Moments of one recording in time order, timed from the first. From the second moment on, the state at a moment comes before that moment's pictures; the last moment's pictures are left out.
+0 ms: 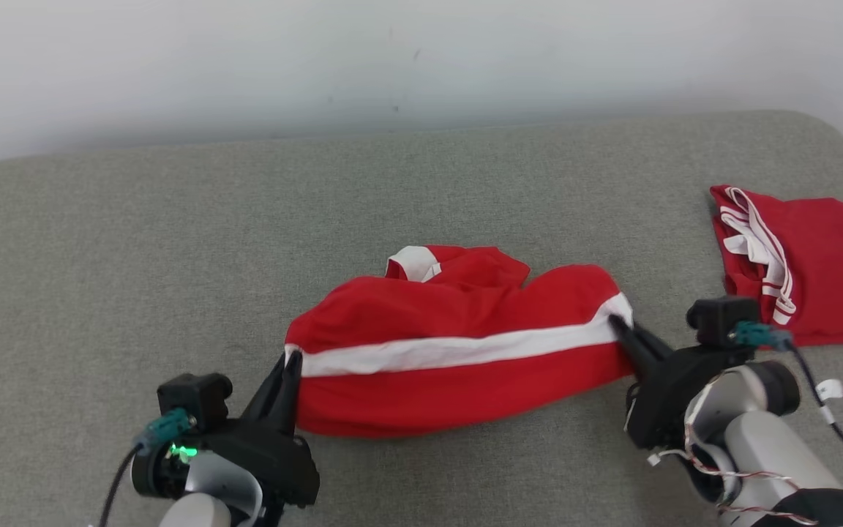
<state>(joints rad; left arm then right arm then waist) -0.29 0.06 -0.20 0.42 -0.39 -0.07 -0.06 -0.44 -0.23 0.30 0.54 0.48 0.13 0.13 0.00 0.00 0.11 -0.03</state>
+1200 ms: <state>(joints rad) -1.38 0.18 0.05 0.38 -0.79 -0.09 -0.07 -1.51 -0.05 0.02 0.71 0.58 0.13 -0.12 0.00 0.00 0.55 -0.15</state>
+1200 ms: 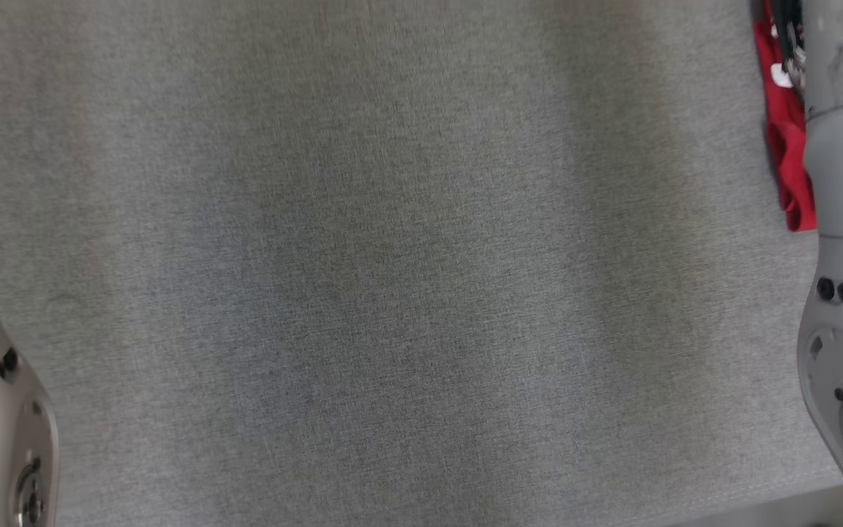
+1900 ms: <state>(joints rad) -0.82 0.24 -0.19 0.28 -1.03 -0.13 -0.22 -1.08 -0.22 0.27 0.61 0.81 0.13 -0.07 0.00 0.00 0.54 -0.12</state>
